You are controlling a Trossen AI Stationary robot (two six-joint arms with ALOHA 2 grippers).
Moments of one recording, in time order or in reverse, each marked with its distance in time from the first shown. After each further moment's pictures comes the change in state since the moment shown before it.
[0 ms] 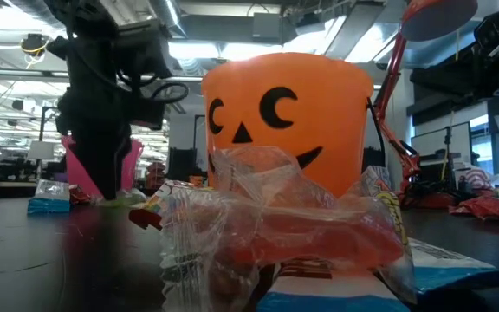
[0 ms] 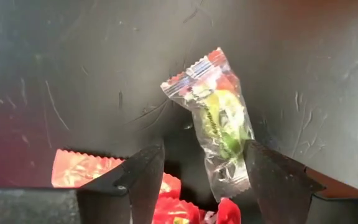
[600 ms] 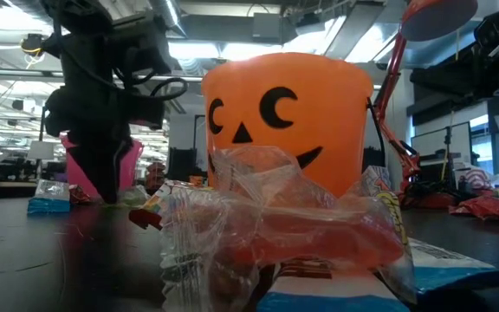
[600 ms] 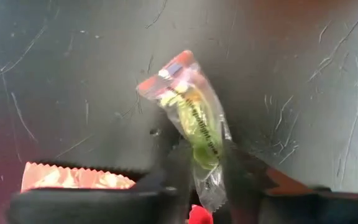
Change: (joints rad) left arm -0.069 0.012 0.000 0.042 -0.014 -0.002; right arm 0.000 0.000 0.000 0.000 0.000 0.000
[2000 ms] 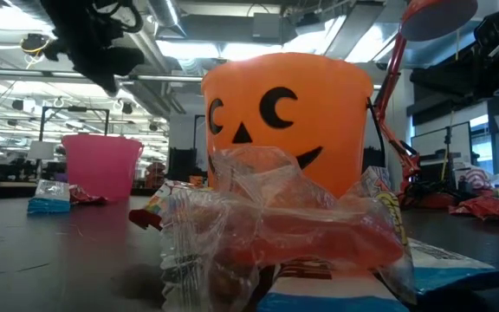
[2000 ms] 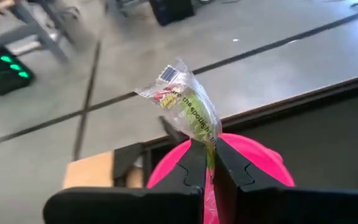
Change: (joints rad) left arm 0.428 -0.595 0.104 -0.284 -0.831 -0.199; right arm 0.000 0.000 0.000 0.000 0.000 0.000
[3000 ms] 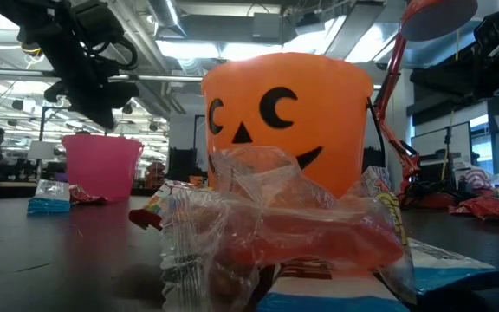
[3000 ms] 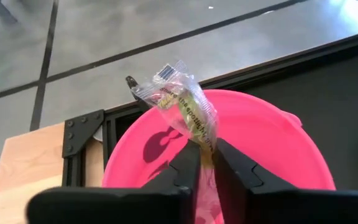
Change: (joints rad) left arm 0.265 -0.056 -0.236 0.272 0.315 0.159; right arm 0.000 0.000 0.000 0.000 0.000 0.000
